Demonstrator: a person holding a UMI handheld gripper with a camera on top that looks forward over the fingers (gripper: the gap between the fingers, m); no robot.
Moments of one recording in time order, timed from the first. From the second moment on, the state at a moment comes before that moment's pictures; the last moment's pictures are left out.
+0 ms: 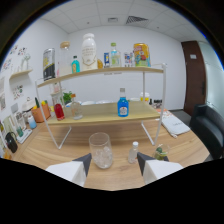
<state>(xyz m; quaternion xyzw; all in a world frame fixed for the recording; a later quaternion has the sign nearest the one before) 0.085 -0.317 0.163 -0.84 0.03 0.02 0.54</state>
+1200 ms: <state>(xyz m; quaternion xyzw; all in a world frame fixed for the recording) -0.148 -0.208 0.398 -0.78 -0.02 0.04 0.63</state>
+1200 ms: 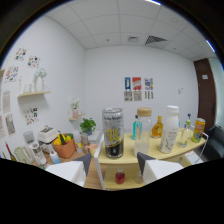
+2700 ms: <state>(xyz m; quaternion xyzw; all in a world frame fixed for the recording) -0.109 -0.222 0.352 -0.76 -0.03 0.06 0.65</state>
